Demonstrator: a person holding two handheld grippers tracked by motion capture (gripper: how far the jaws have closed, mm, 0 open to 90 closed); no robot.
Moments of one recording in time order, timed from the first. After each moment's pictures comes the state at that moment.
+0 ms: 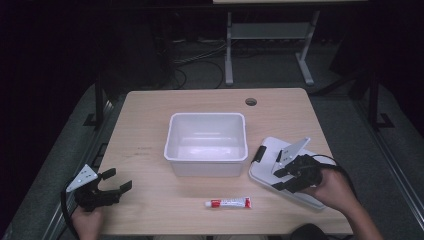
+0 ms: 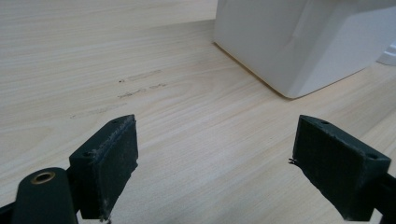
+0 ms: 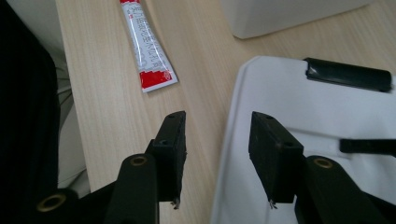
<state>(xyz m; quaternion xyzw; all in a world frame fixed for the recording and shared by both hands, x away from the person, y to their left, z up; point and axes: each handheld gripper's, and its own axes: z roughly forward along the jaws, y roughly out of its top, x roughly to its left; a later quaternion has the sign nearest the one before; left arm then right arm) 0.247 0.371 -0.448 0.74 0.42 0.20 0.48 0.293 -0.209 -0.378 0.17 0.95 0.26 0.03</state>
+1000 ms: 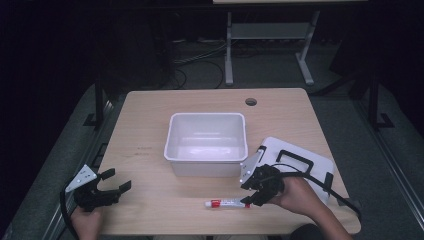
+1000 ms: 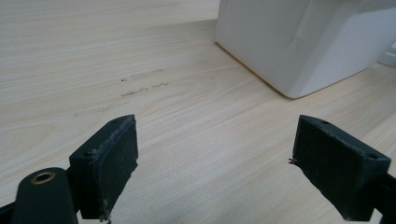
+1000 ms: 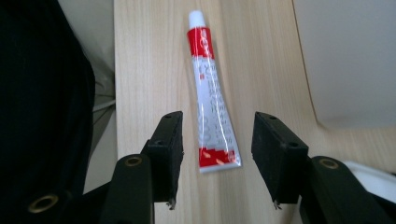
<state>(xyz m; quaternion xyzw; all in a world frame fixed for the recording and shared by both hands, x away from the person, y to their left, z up) 0.246 0.373 -0.448 0.74 0.42 0.20 0.48 0.279 -0.115 -0.386 0.06 0.97 0.24 -0.01</state>
